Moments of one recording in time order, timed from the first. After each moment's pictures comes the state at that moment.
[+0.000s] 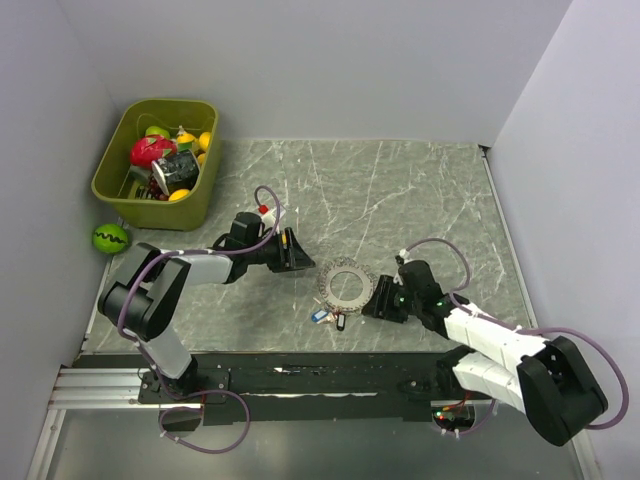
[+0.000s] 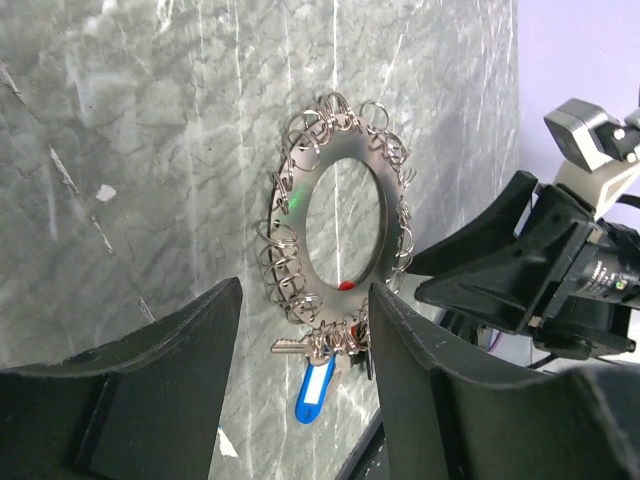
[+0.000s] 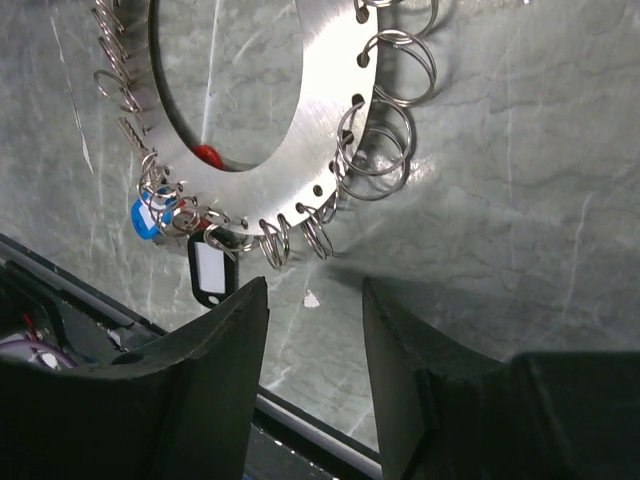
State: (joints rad) left arm -0.46 1.68 0.71 0.38 0.62 -0.70; right arm 0.50 1.02 0.30 -0.14 -0.23 0.74
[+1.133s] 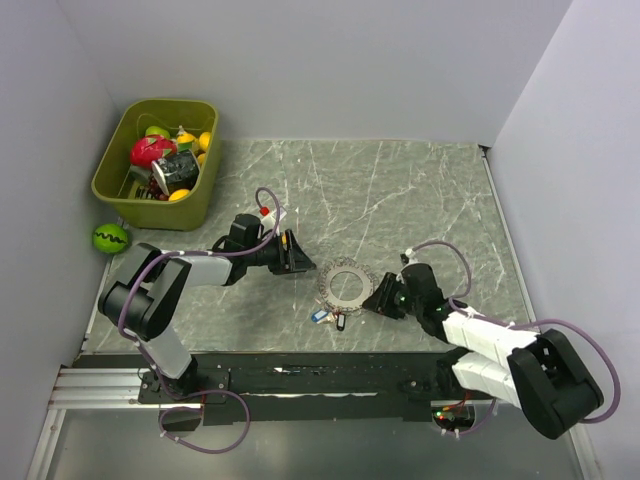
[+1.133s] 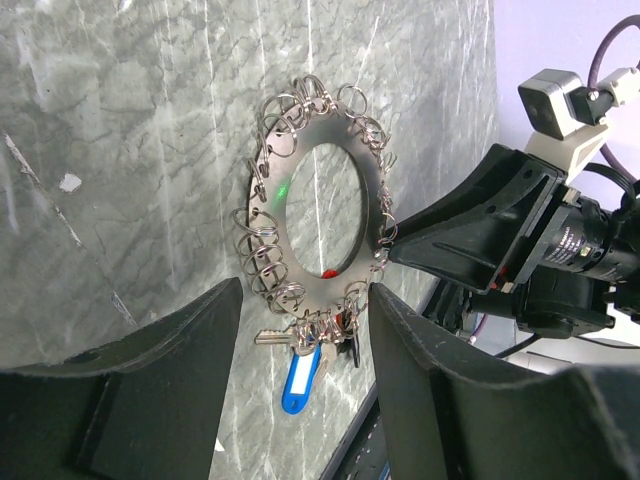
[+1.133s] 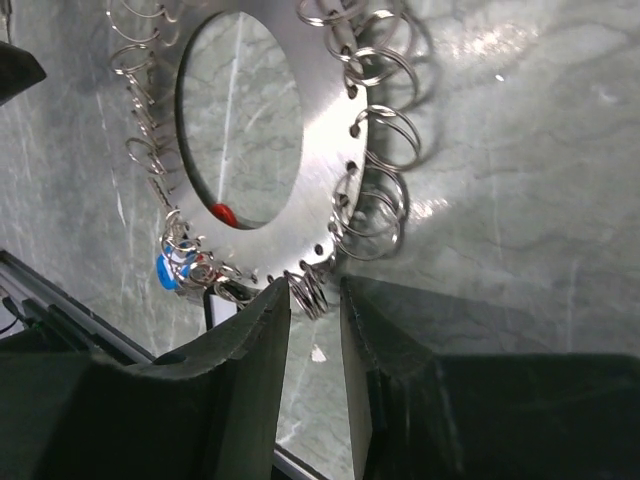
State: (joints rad) left arm -0.46 1.68 0.69 0.42 0.68 -0.72; right arm 0.47 1.06 0.22 0.09 -0.21 0.81
